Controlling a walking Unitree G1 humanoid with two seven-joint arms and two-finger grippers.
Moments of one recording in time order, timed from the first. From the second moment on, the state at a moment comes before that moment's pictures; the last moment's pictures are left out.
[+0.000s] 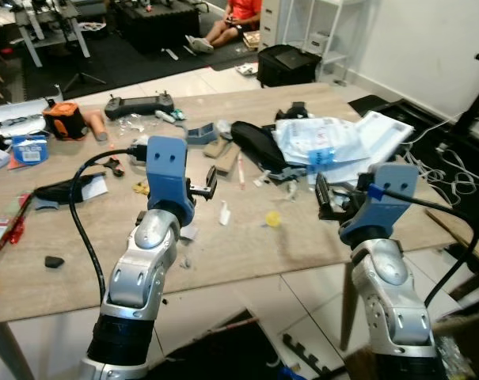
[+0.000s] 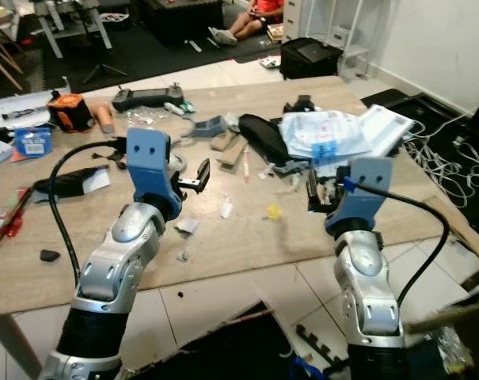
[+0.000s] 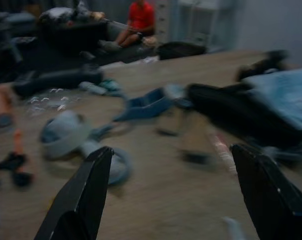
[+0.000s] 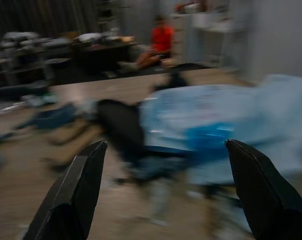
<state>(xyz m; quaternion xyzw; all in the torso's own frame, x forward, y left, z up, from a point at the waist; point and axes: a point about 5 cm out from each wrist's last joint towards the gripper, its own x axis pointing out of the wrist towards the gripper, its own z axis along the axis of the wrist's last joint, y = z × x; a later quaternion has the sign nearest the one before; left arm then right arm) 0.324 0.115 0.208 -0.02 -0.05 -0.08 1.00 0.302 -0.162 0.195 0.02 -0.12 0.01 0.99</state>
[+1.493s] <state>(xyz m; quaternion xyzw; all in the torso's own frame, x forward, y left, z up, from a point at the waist) 0.320 0.110 0.202 -0.01 -0.03 -0.09 1.00 0.303 -0.165 0.190 0.03 -0.11 0.01 0.99</state>
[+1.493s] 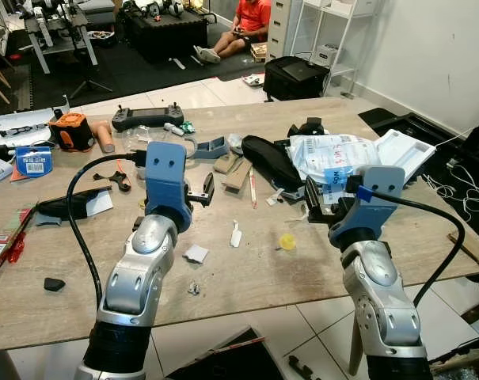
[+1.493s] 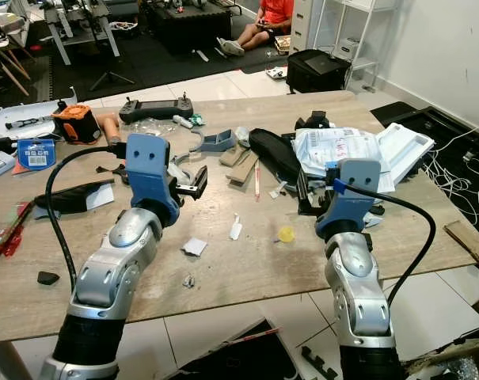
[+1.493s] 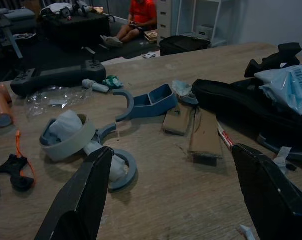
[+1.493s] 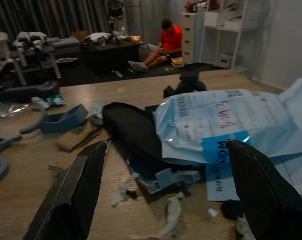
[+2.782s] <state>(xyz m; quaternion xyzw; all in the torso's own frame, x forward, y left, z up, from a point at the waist) 0.294 0.091 0.215 0.06 -0.06 -0.28 0.96 0.401 -0.168 0.181 -0.05 0.00 0.08 1.00</state>
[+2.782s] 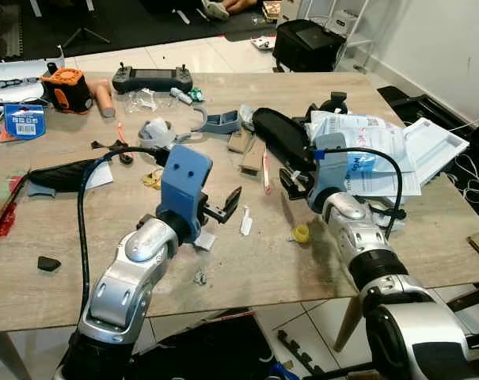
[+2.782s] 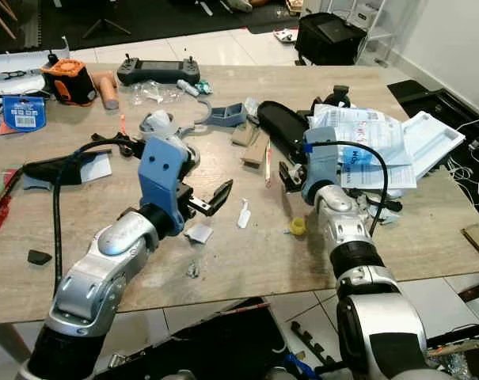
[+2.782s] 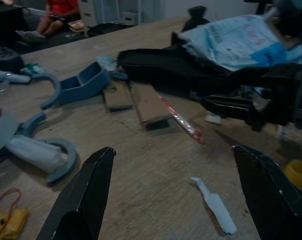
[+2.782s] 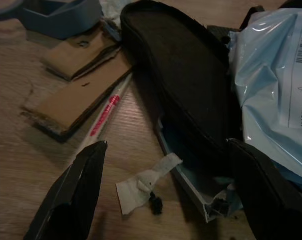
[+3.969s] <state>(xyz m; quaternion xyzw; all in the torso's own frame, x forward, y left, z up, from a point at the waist) 0.288 0.098 0.222 0.06 -0.06 -0.32 0.94 0.402 -0.181 0.215 0.00 -0.06 0.11 0.99</state>
